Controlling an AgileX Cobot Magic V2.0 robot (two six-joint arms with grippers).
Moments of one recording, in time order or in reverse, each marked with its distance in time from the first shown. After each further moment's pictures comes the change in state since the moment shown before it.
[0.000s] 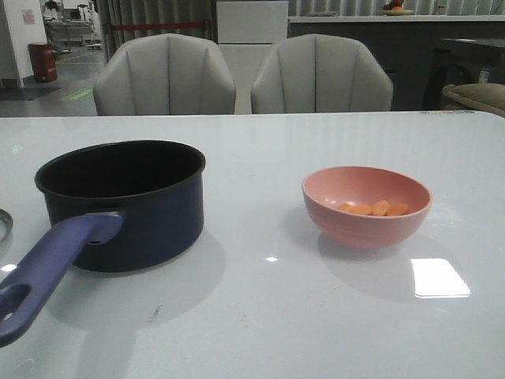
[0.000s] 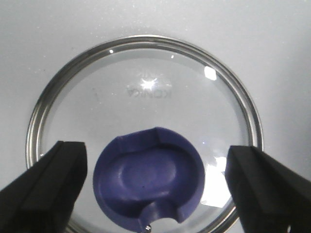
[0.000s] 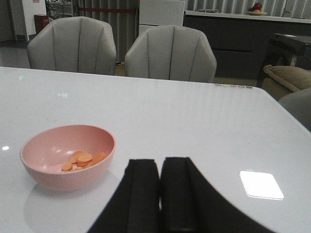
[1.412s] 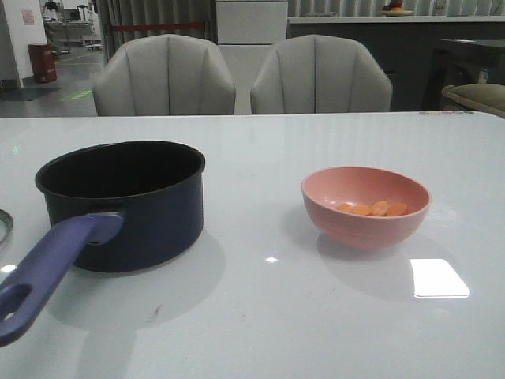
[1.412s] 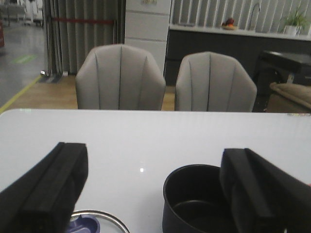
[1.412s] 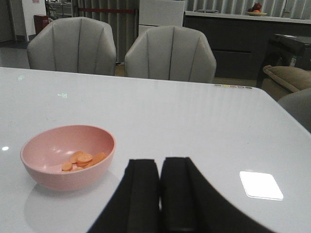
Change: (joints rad) left arm -0.227 -1.602 0.852 -0.081 -0.553 0.084; right arm 0.000 0.000 0.000 0.000 0.000 0.000
